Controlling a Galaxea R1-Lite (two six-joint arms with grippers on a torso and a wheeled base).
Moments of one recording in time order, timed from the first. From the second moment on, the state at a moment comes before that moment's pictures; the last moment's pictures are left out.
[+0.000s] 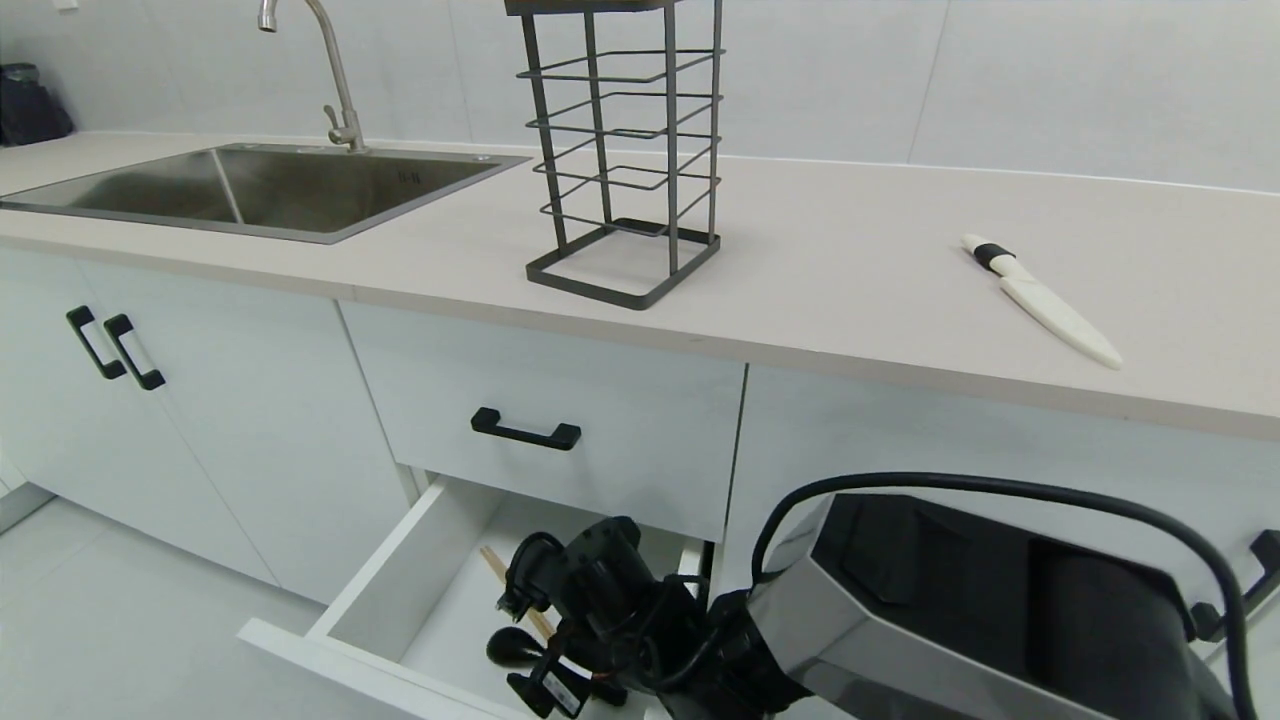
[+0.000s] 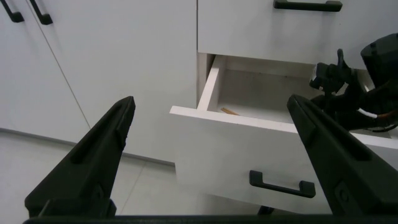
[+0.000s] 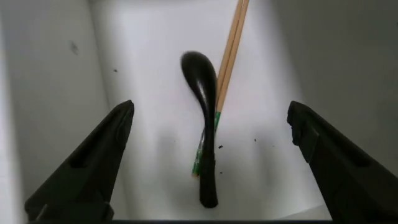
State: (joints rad) left arm 0.00 0.00 0.00 0.00 -0.08 0.01; right arm 0.99 2.54 -1.28 -0.53 0.00 -0.11
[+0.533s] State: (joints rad) left arm 0.00 0.00 0.00 0.00 -0.08 0.01; right arm 1.05 2.15 -1.15 -0.44 -0.03 -0.05
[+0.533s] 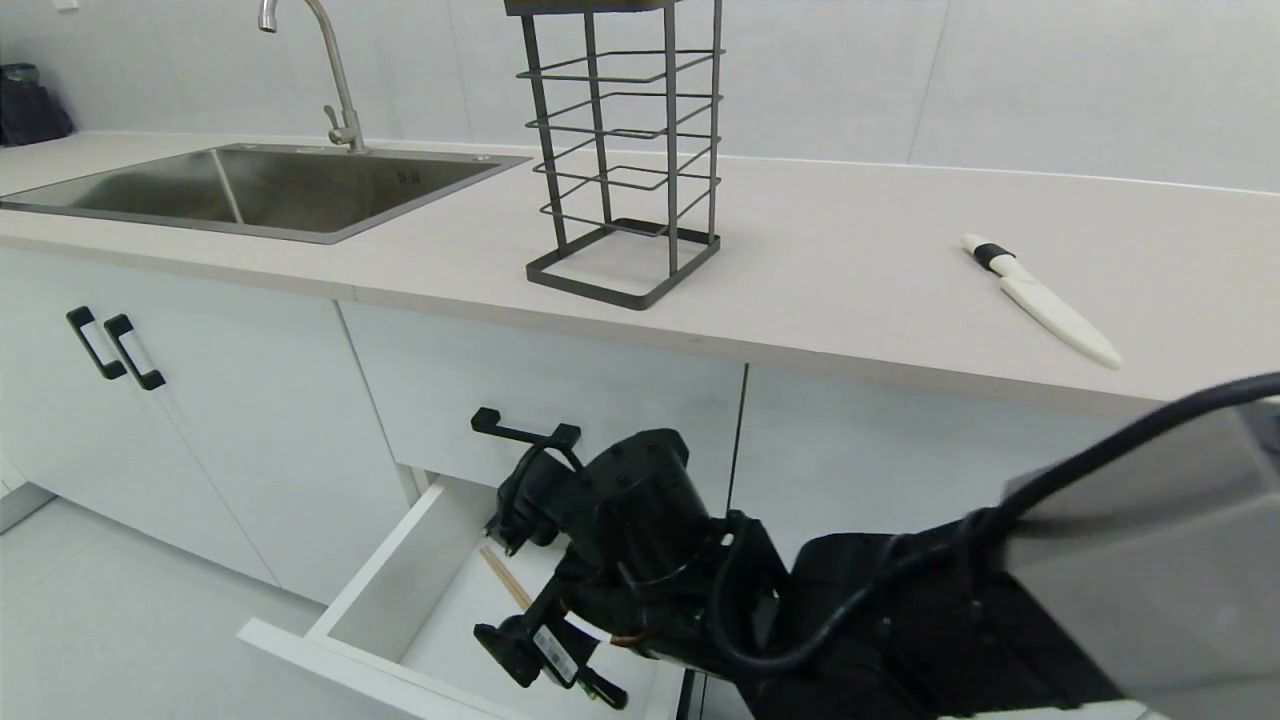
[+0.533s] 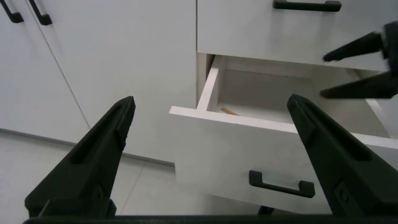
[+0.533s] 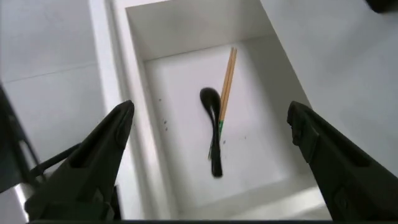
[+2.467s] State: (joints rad) left arm 0.00 0.00 0.00 0.00 -0.08 0.01; right arm 0.79 0.19 -0.17 0.20 -0.25 -0.03
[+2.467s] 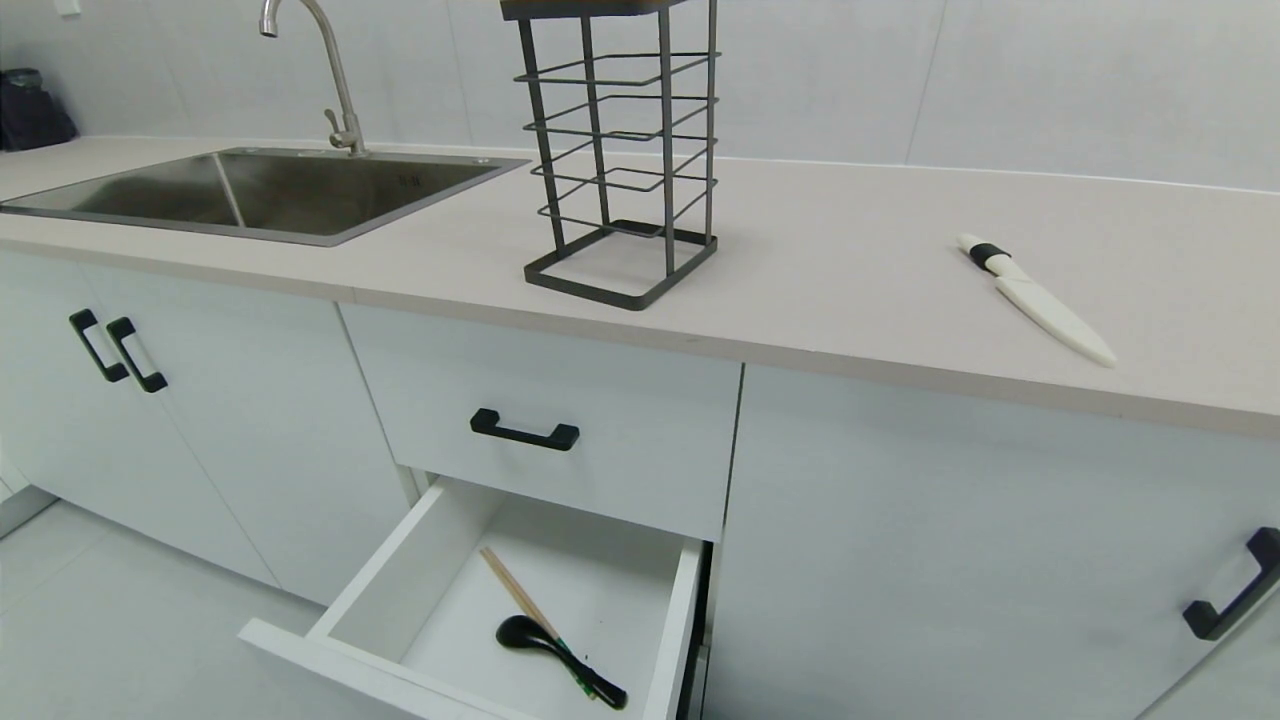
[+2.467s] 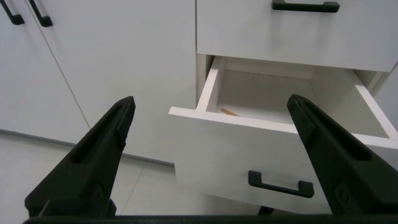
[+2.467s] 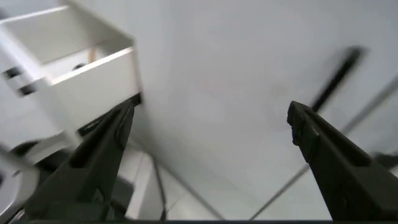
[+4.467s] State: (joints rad) left arm 0.00 0.00 -0.06 -0.13 -0.09 0.00; right arm 0.00 0.00 -0.01 0.01 0.03 0.01
